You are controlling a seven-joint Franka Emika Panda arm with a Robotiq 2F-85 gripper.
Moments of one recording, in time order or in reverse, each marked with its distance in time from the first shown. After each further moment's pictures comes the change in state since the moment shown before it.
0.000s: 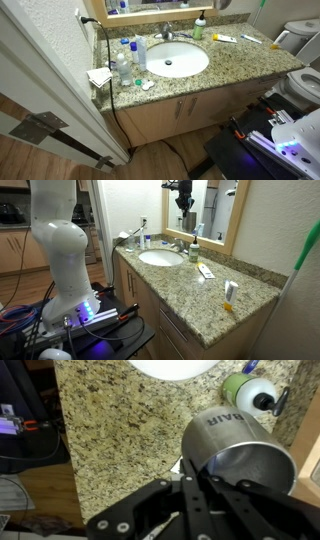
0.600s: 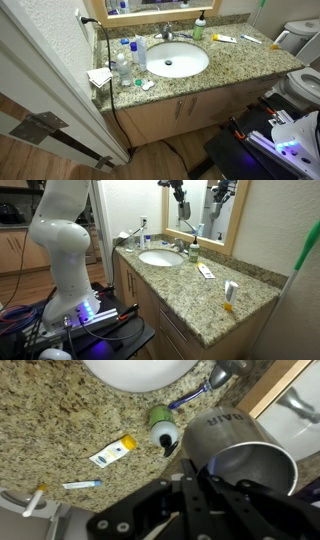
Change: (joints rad) arm 0.102 0.251 0.101 0.436 -0.133 -0.023 -0.240
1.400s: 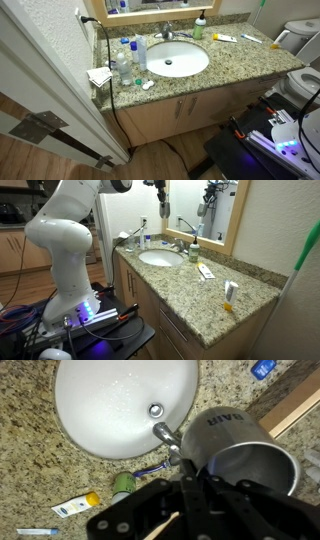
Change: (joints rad) arm 0.107 0.209 0.118 0.358 0.104 -0.130 -0.020
